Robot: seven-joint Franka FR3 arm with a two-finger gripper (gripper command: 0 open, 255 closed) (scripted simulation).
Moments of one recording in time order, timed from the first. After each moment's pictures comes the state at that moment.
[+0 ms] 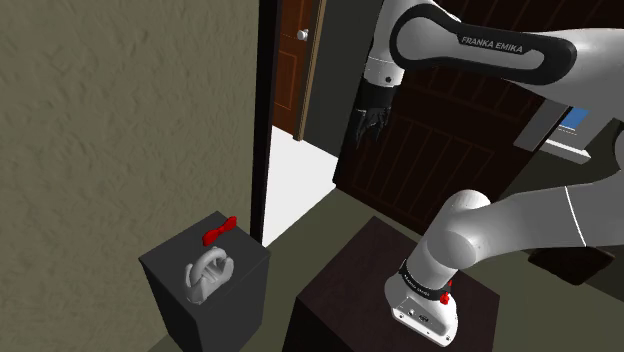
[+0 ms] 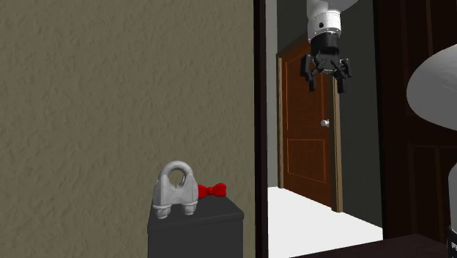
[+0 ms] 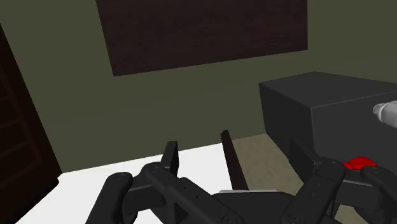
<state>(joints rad) -0.02 -0.76 0.00 -2.39 0.02 1.57 0.08</state>
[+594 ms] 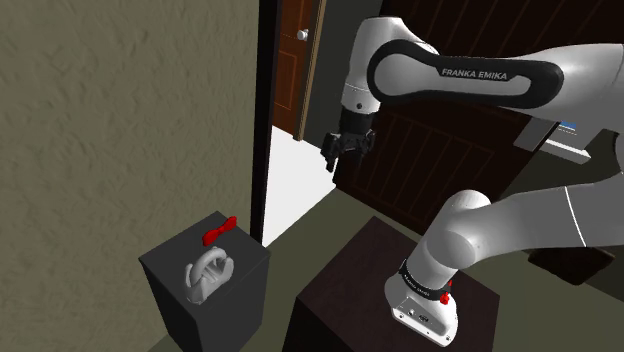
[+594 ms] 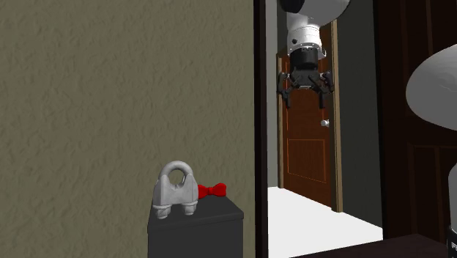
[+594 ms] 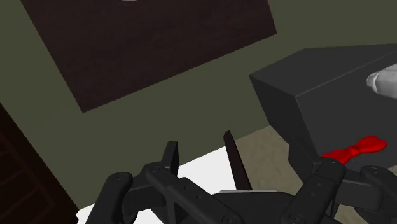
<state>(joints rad) -0.03 -0.76 0.18 -2.51 0.15 1.71 0.42</state>
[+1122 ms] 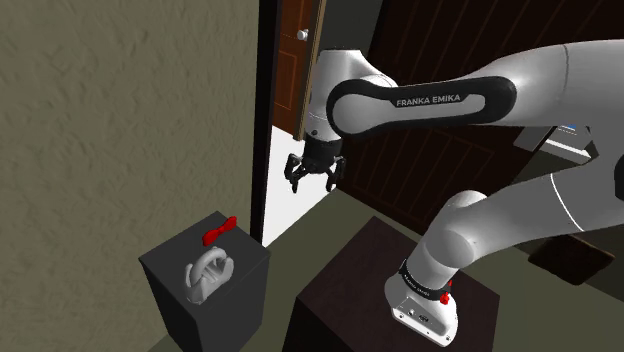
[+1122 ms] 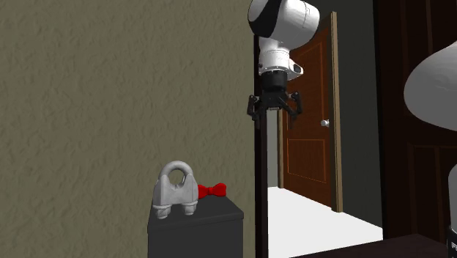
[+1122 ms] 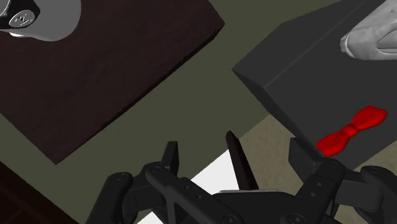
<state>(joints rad) -0.06 -0.60 0.40 -2.53 0.28 1.93 0.80</state>
